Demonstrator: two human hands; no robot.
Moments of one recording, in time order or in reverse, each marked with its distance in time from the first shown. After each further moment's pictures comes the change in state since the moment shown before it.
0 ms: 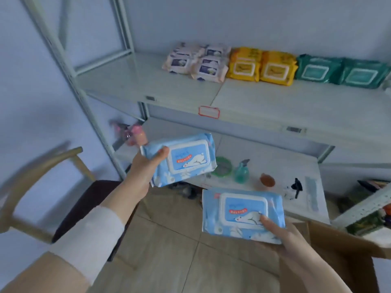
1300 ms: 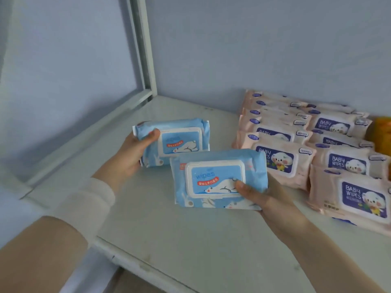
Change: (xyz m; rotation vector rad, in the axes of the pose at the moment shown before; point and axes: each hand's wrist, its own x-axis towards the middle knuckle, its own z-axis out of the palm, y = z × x) left_hand 0.717 0.129 -0.151 -0.002 -0.227 0.155; right_hand 0.622 -0.309 0.313 -0.184 -0.093 -0.313
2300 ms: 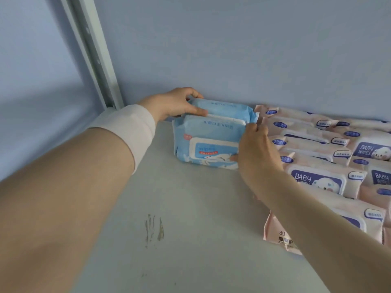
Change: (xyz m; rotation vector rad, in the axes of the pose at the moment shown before) left_hand 0.283 0.030 0.073 0.675 -0.469 -0.056; right_hand 0.236 -0.056 0.028 -1.371 0.530 0.204
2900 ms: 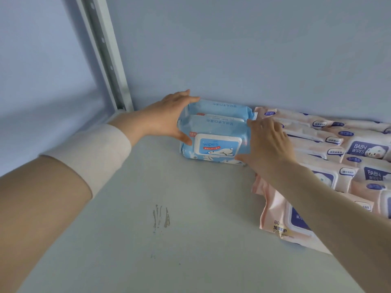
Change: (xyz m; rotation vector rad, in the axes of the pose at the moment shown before) left_hand -0.074 -0.002 -0.012 0.754 0.053 0.228; right_hand -0.010 0.018 -0.022 -0.163 -0.008 -0.177
